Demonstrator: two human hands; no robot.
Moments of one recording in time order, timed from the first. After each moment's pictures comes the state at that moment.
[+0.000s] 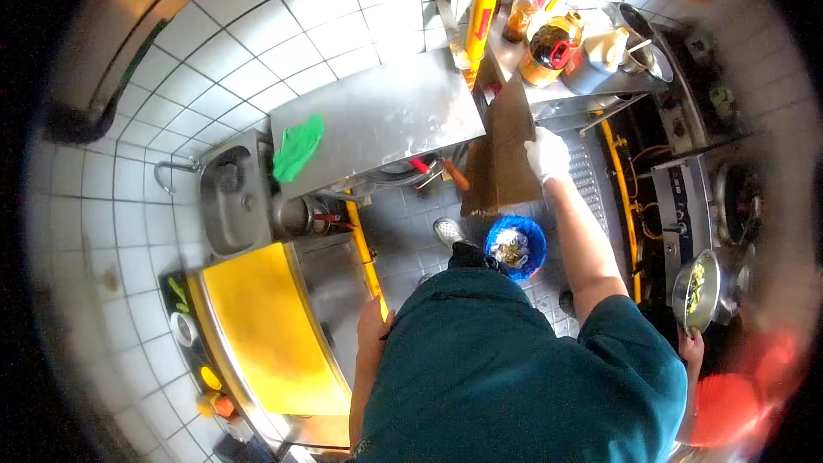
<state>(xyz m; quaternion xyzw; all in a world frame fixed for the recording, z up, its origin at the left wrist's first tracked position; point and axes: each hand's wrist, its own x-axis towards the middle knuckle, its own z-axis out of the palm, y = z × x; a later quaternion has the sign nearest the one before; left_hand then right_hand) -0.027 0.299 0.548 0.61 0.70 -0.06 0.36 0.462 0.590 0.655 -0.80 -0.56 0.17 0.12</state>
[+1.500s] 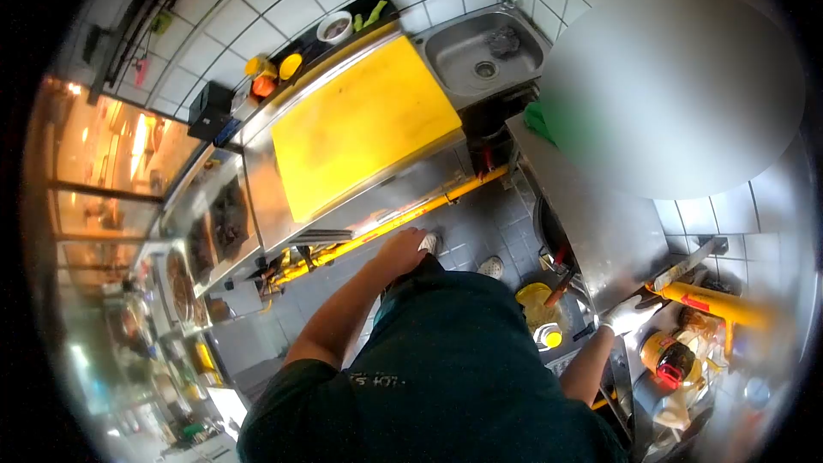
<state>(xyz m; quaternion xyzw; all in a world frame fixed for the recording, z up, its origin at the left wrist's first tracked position) 0.035 0.303 0.599 0.36 0.89 0.11 0.26 0.405 0.777 0.521 -0.63 -0.66 0.13 0.39</state>
